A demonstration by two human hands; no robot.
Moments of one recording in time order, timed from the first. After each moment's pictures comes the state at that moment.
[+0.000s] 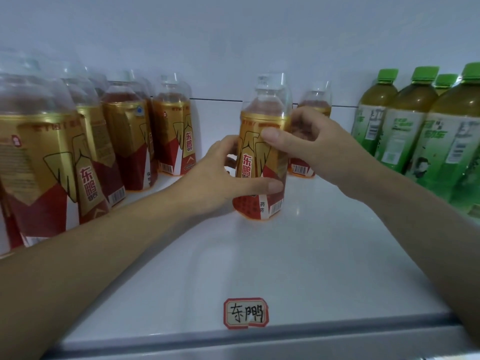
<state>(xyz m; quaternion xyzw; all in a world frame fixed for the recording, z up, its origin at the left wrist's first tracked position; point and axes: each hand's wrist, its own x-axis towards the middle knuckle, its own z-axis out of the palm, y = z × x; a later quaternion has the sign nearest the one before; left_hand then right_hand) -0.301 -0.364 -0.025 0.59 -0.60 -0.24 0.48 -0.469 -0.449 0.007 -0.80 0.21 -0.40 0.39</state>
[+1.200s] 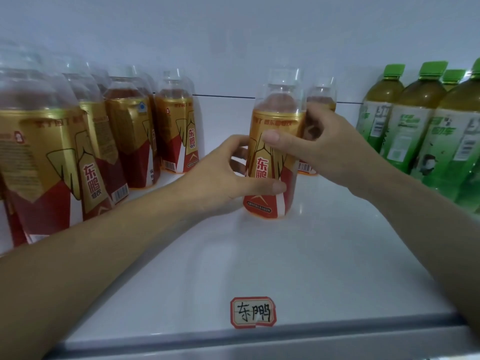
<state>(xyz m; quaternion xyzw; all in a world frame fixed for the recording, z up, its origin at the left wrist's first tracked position) -0.300 -0.362 -0.021 0.59 -0.62 -0.25 0.45 -0.468 -0.442 0.008 -0.83 0.24 -0.41 0.30</state>
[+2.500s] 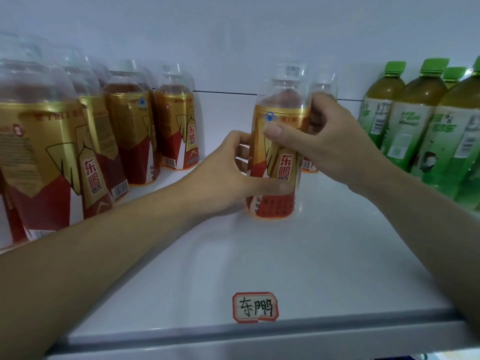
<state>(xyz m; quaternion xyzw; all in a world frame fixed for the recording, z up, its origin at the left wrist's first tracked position) -0.302 -0.362 -0.030 0.57 -0.61 -0.26 0.49 -0.465 -0.439 0.007 -0.81 0.21 -0.45 0.32</state>
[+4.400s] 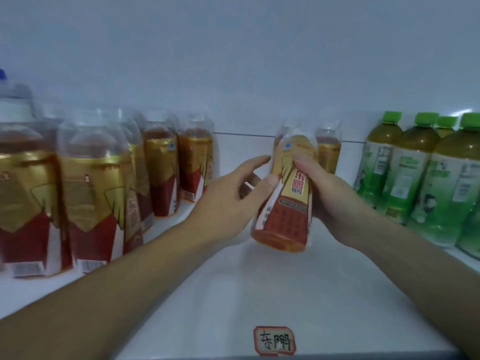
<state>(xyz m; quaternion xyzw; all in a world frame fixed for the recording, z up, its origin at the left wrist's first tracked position) -0.289 -0.356 -0.024 0.54 -0.64 -0.11 0.53 -0.451 -0.440 -0.006 -0.67 0.24 -0.39 0.58</state>
